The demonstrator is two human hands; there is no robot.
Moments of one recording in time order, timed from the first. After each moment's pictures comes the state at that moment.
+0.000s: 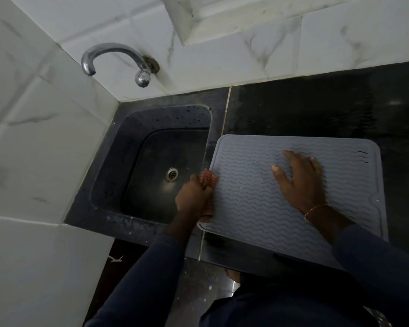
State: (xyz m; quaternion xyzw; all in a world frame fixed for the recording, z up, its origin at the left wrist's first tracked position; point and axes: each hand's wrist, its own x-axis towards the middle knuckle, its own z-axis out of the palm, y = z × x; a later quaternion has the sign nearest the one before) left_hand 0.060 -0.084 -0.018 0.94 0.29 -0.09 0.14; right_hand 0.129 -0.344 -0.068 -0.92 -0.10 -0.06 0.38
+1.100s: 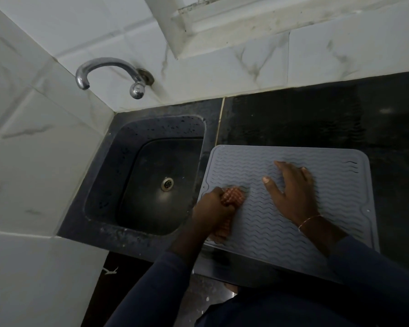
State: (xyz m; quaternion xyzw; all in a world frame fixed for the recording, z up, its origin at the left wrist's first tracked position) left_hand 0.069 -0.133 -0.022 0.94 0.16 -0.18 0.23; right_hand 0.130 -0.345 -0.068 -0.92 -0.10 -0.05 0.38
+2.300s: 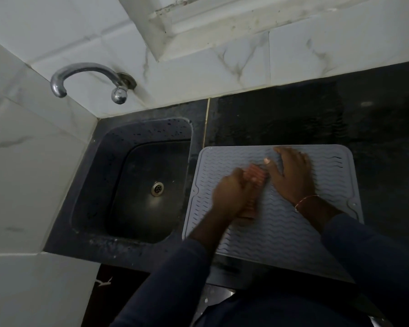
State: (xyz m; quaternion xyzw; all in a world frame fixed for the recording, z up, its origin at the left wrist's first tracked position) left_hand 0.115 -0.200 -0.008 0.95 0.08 -0.12 0.26; right_hand 0.171 -0.364 -0.070 -0.93 -0.04 -0.05 0.37
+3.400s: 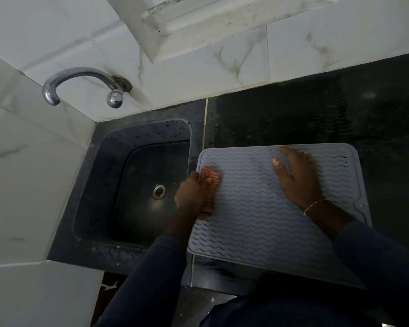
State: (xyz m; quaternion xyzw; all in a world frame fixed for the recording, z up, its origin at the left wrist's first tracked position) left_hand 0.128 -0.103 -0.019 0.95 0.23 -0.11 0.19; right_hand 0.166 -0.368 -0.062 -0.89 -0.04 -0.06 0.45
